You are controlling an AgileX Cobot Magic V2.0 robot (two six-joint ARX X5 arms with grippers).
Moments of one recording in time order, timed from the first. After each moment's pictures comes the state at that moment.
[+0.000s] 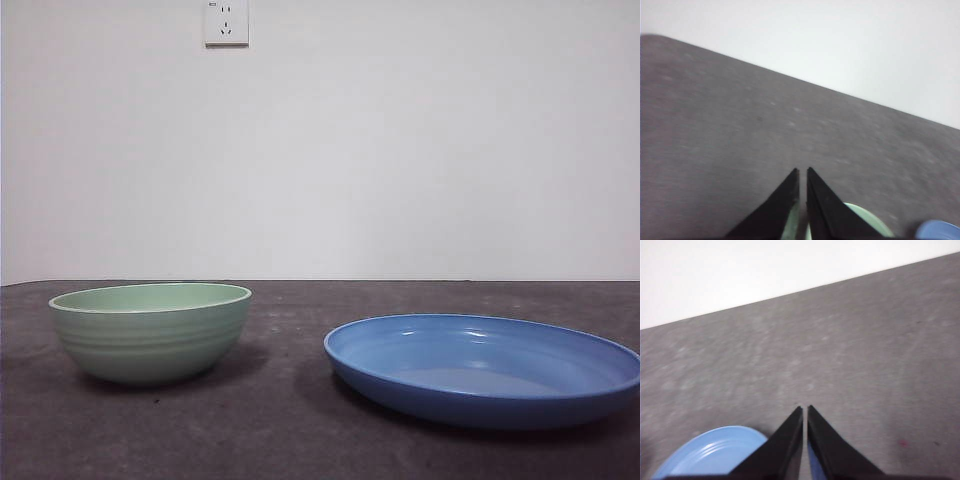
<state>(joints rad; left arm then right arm) -0.05 0.36 0.43 -0.23 0.16 -0.35 0.00 0.34 0.43 -0.35 -0.16 0.31</state>
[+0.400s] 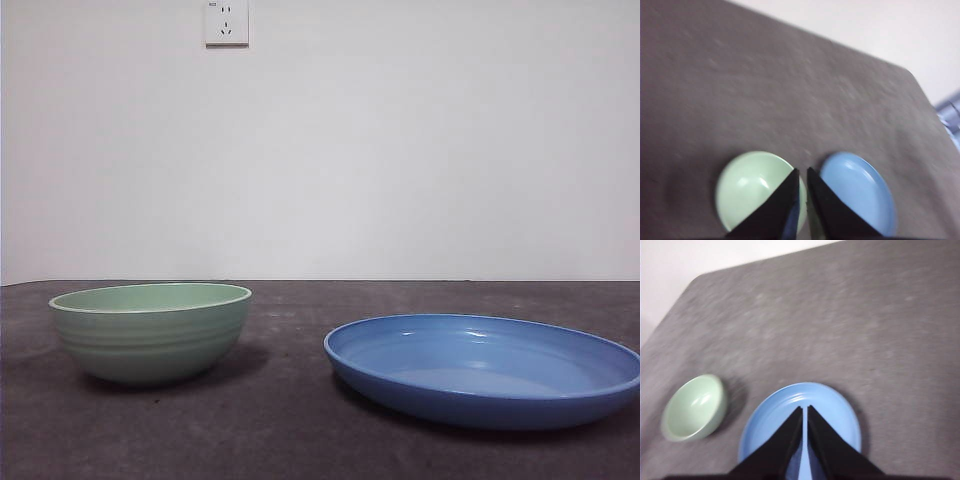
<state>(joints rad) -0.06 0.70 0.90 -0.65 0.50 -0.35 0.00 0.63 0.85 -0.72 -0.48 0.24</state>
